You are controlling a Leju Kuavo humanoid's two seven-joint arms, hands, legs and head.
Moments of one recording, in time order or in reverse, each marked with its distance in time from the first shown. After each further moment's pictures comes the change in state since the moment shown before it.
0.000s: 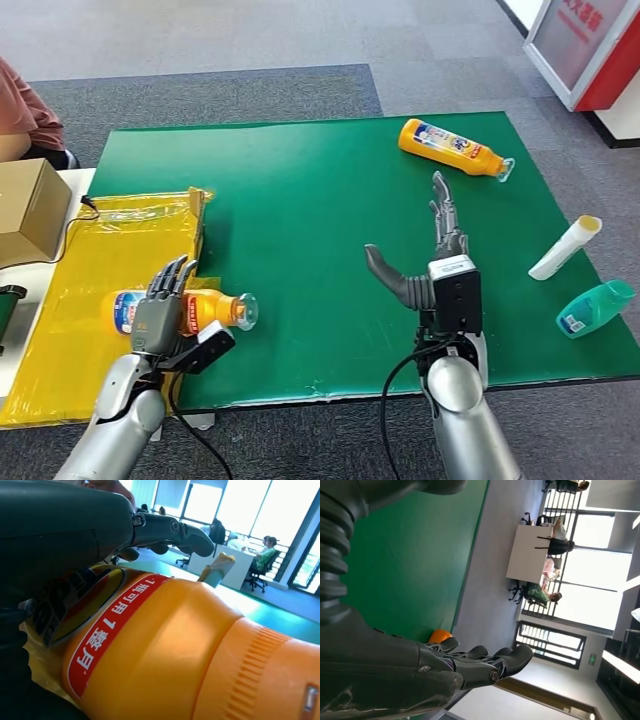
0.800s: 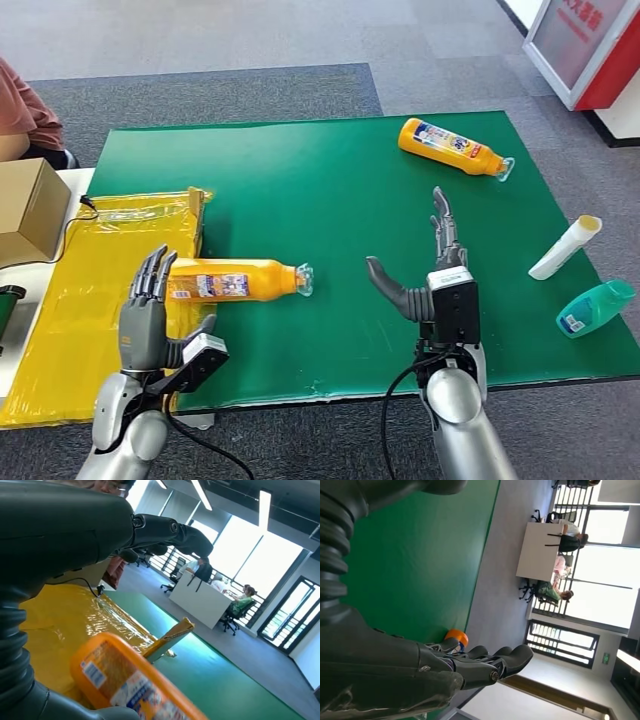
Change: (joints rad) left arm 0.168 -0.047 -0.007 -0.377 0.017 0.080 -0.016; right arm 0.043 0.000 0.000 0.000 0.000 -0.020 0.002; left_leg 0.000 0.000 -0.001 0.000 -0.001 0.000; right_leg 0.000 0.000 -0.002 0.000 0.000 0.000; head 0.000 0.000
